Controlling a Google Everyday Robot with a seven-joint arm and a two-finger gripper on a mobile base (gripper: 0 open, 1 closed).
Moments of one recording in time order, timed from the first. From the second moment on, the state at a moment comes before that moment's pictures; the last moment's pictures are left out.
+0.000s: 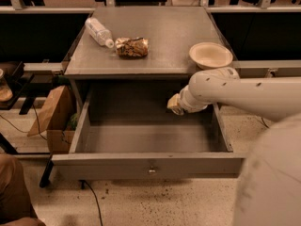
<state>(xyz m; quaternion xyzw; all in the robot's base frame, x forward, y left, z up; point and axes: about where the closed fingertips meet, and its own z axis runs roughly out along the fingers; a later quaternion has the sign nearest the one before) 0.695 -0.133 0.677 0.05 0.95 0.11 0.28</state>
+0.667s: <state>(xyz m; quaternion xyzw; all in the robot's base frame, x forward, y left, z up) 0.618 -0.188 0.749 0.04 0.97 0.08 0.24</state>
